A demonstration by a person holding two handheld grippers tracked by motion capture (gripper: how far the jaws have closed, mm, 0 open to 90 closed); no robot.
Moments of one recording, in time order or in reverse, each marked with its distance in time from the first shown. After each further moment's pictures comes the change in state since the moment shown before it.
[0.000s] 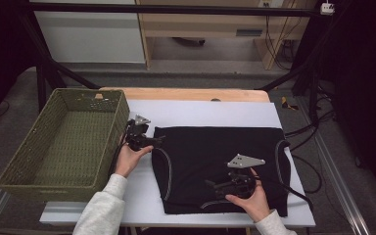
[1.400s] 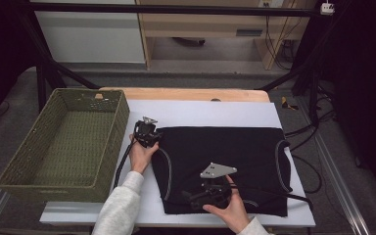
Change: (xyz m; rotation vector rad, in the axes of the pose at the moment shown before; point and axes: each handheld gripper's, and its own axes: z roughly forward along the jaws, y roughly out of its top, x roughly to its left) left arm -0.008 -0.005 0.037 0.055 0.045 -0.040; right arm 0.063 0.008 0.034 0.036 0.045 -0.067
